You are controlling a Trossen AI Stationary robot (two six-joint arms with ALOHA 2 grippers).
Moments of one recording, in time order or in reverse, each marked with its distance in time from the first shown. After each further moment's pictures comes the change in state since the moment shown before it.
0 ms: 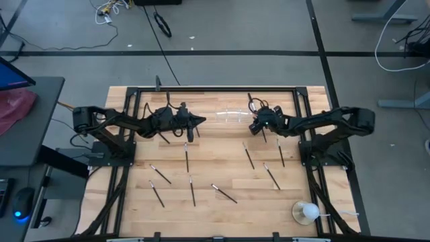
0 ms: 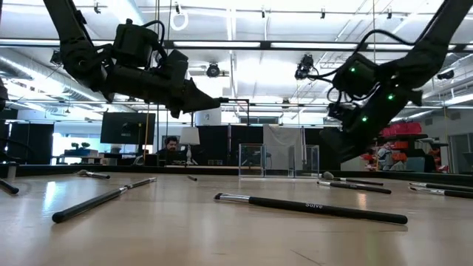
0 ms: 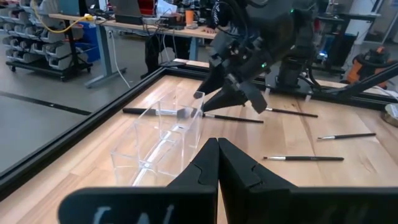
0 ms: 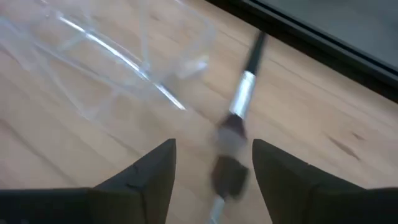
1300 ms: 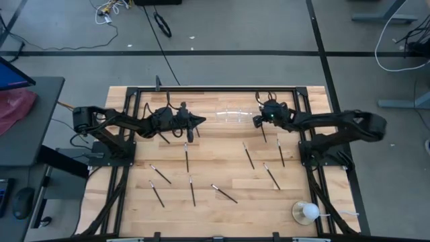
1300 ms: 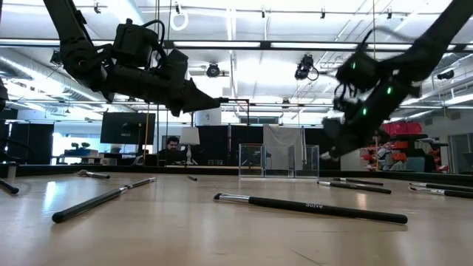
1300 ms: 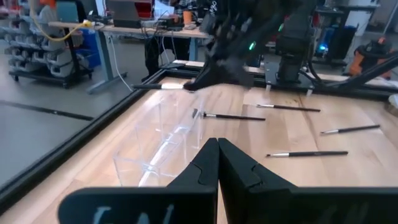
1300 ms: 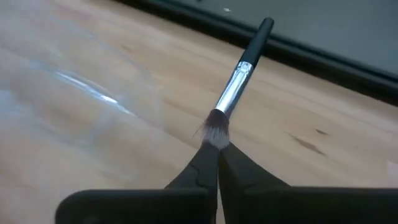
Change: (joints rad) left arm -0.001 0.000 0.000 0.003 0.002 0.063; right arm -0.085 -0.171 0.035 -0.183 -0.050 0.104
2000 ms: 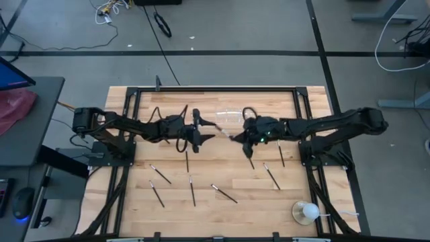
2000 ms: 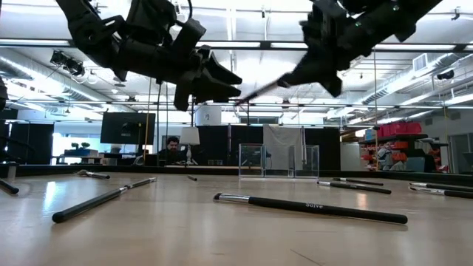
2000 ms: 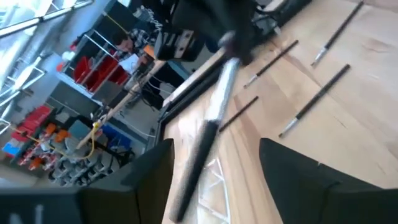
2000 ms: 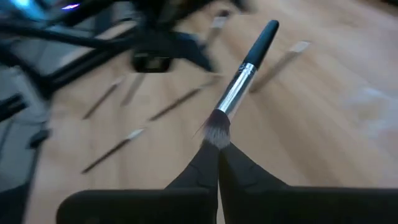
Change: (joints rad) left arm -0.198 0.000 0.178 -0.231 -0.101 0.781; right arm 0.452 0.021 0.312 -0.042 -0.397 0.037
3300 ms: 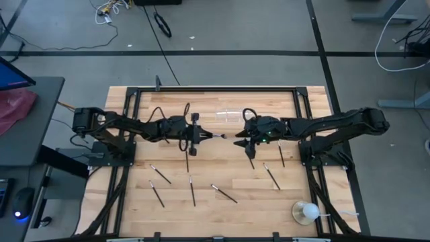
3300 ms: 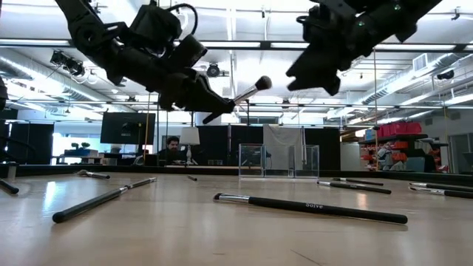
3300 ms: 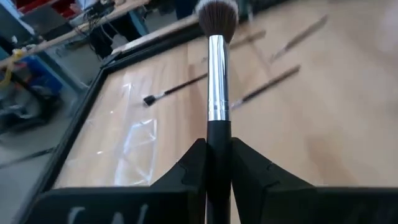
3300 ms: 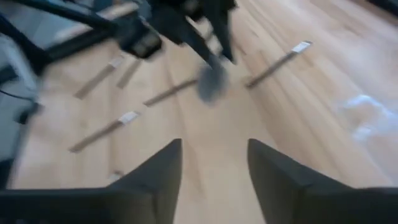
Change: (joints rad) left arm 0.030 0.000 -0.024 -0.127 0.104 -0.395; right arm -0.002 -0.028 -0.001 -0.084 0.002 -0.109
